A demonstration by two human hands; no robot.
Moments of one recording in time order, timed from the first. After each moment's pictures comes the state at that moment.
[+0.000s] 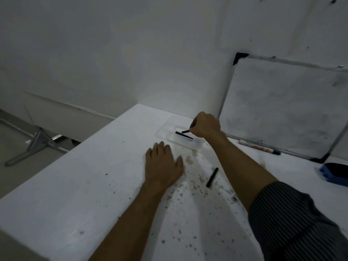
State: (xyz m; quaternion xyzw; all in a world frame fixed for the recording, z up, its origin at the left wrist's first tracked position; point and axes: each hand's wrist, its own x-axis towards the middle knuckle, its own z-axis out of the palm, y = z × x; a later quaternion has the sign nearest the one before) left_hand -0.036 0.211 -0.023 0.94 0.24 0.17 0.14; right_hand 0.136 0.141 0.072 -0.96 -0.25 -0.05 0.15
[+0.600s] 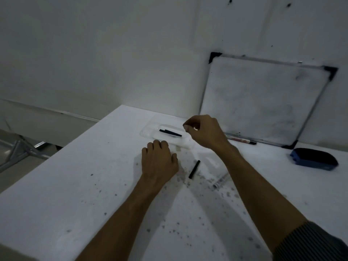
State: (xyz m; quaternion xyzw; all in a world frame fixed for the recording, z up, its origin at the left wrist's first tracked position) left_hand -0.039 0.171 0.001 0.96 0.18 0.22 0.09; right_hand 0.075 0.041 0.094 -0.87 -0.34 -0.09 0.34
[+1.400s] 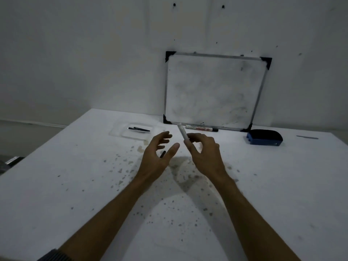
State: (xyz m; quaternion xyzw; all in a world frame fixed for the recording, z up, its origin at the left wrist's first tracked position) left_hand -0.047 0.078 0.019 0.79 0.03 0.24 0.57; right_hand 0.017 -0.086 0.034 -0.86 -0.22 -0.15 0.44
